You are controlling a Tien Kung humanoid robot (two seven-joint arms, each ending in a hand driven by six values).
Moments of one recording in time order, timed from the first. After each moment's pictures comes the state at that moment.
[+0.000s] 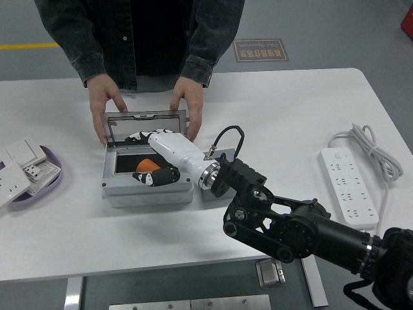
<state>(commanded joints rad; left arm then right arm) 0.04 0.10 -1.39 -0.20 1.44 -0.06 0.35 0.67 -0.01 0.49 1.22 -1.71 -0.28 -0.06</state>
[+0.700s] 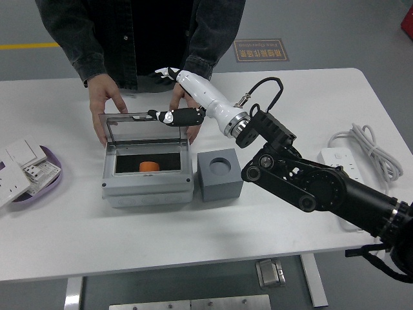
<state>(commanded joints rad) 0.03 0.11 -1.39 -0.20 1.45 -0.07 0.34 0.83 -0.12 0.52 1.10 -1.45 -0.30 0.02</state>
